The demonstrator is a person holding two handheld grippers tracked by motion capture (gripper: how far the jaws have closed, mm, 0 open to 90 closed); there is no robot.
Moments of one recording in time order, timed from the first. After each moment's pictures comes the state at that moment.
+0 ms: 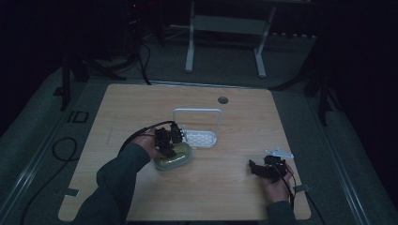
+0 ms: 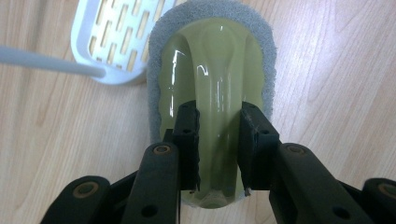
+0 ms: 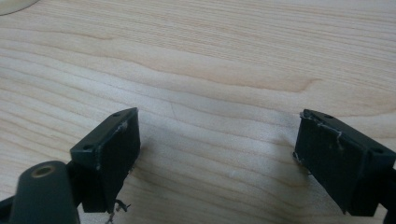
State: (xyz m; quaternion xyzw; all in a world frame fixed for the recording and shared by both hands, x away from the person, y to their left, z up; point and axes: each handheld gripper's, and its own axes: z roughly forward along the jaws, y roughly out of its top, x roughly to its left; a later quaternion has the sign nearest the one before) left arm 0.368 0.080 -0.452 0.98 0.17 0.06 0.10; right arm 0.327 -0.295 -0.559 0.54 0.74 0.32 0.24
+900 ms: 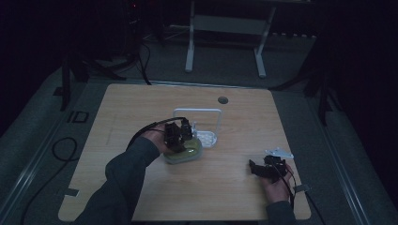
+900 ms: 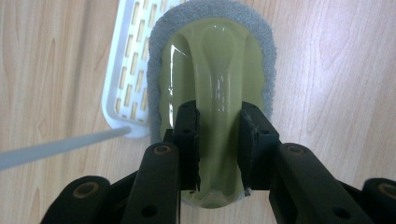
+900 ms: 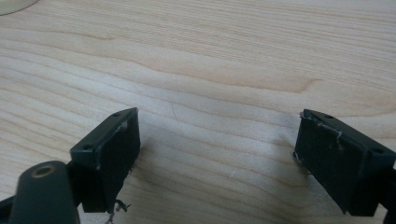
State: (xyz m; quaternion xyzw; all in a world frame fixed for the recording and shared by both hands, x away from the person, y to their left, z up) left arm 0.371 0.053 -0.430 0.98 0.10 0.11 0.11; right arm 0.327 -0.295 -0.559 0.54 0.74 0.32 0.24
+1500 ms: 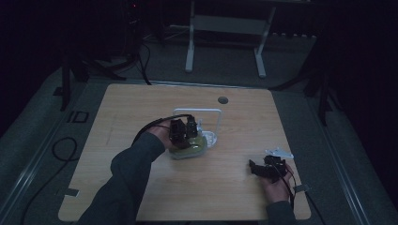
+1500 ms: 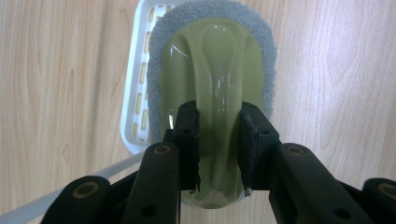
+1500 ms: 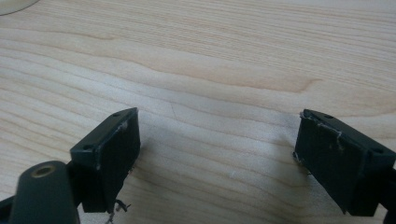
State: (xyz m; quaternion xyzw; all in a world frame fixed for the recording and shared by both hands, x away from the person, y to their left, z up) left arm 0.380 0.040 -0.425 0.98 0.07 0.12 0.12; right arm 0.327 -0.295 -0.560 0.54 0.74 0.32 0.24
